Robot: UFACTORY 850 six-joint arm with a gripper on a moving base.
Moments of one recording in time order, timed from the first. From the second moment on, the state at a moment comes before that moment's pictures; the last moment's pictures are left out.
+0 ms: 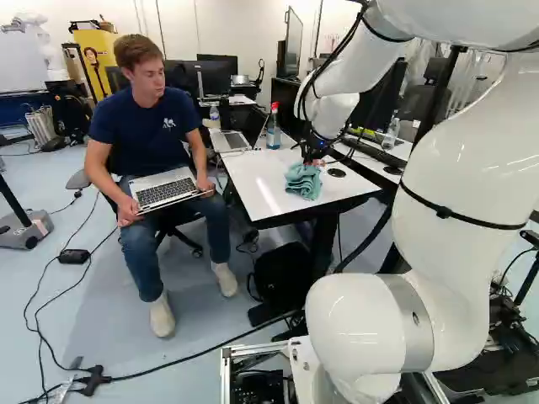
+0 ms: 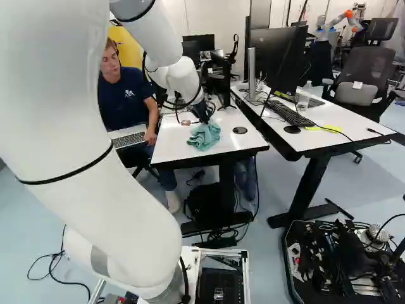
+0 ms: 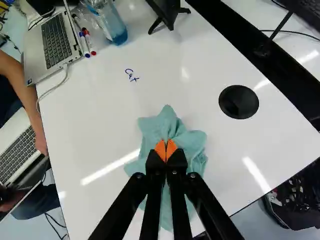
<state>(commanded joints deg) -8.1 -4.1 -50.0 10.8 -8.8 0.0</state>
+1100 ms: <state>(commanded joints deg) -5.0 -18.3 -66.2 10.8 -8.8 0.0</state>
